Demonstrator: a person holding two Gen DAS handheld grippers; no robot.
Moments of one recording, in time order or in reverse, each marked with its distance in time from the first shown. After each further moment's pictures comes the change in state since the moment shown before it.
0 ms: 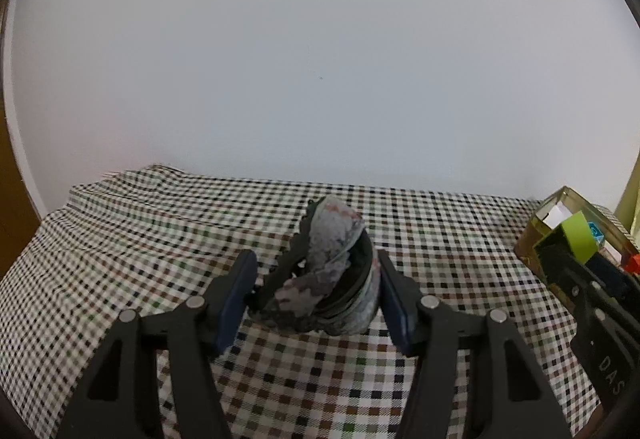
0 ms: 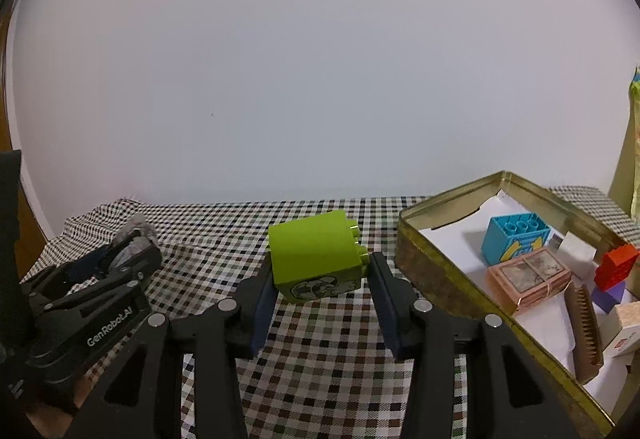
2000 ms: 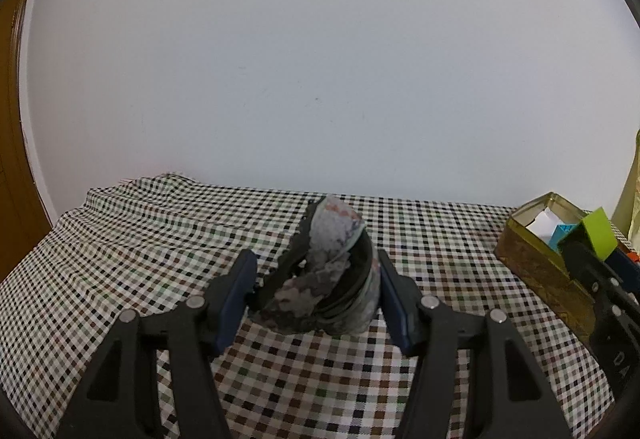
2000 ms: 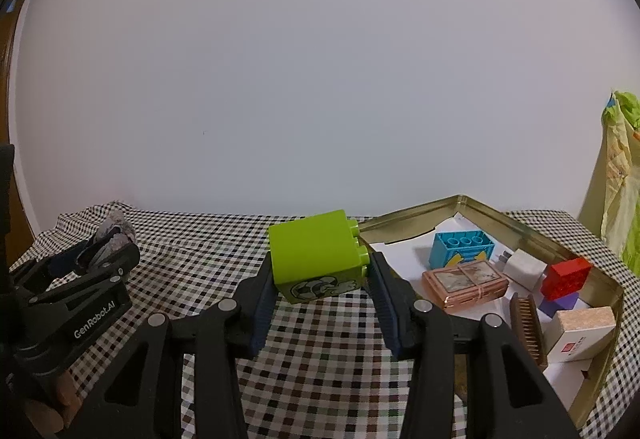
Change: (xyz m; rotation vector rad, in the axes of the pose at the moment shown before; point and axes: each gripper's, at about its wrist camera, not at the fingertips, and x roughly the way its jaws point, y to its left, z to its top) left arm -0.039 -0.011 -0.012 -0.014 -0.071 0.027; right arm -0.032 -0.029 -0.010 -0.051 -0.092 -0.051
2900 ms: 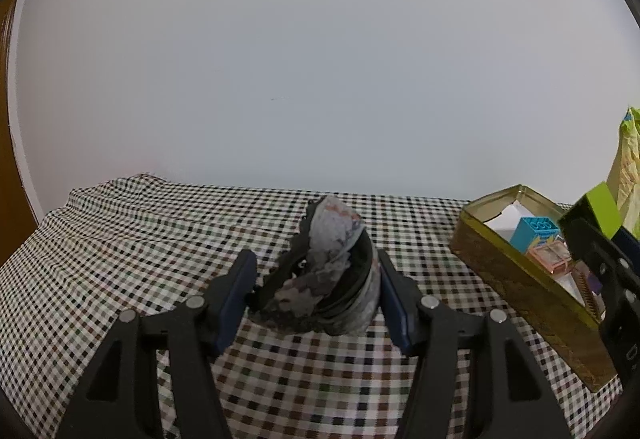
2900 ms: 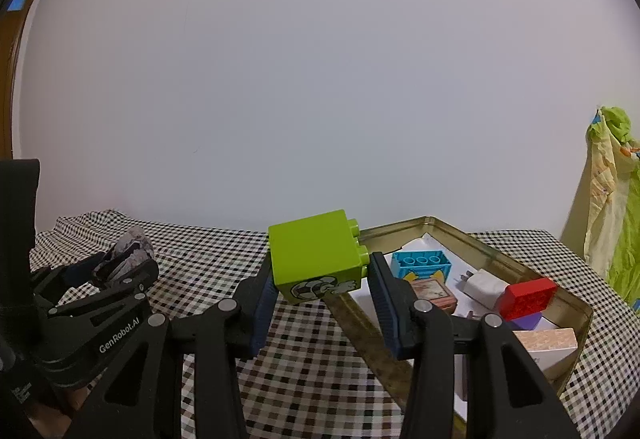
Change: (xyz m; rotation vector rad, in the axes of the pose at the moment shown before) left arm -0.013 -0.042 -0.008 0.017 -0.003 -0.053; right arm -0.024 -0.037 0.005 -0.019 -0.065 -0.014
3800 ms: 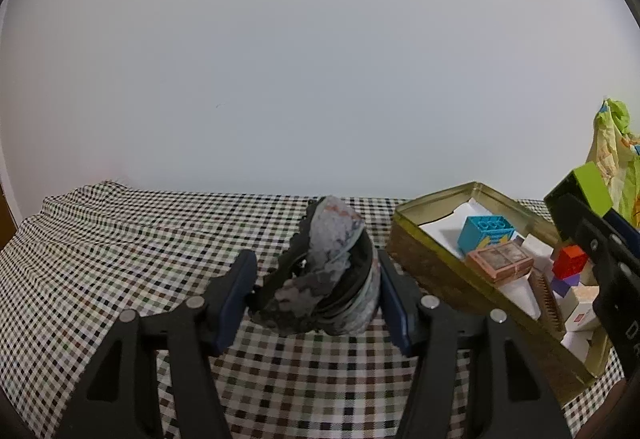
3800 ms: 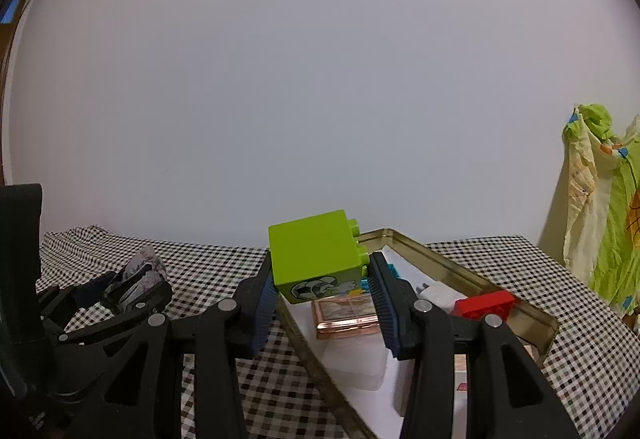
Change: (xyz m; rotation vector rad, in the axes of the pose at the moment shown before) left arm -0.007 -0.055 0.004 0.026 -0.011 -0.084; right arm -0.044 -0.030 0.012 0.031 -0.047 -0.048
